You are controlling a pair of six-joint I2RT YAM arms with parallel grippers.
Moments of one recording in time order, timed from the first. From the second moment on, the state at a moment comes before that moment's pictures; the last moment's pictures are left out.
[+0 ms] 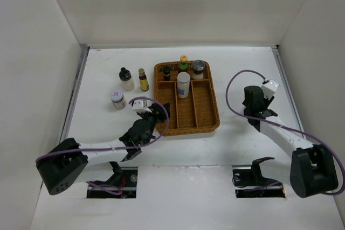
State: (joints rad) left arm -0.90 1.15 0.23 0.91 -0.65 -0.59; right arm 0.21 1.17 0.58 -0.07 0.72 0.53
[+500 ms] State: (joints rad) left arm -0.89 1.17 0.23 0.91 -0.64 -0.60; right arm 0.58 1.13 0.83 0.09 0.65 0.41
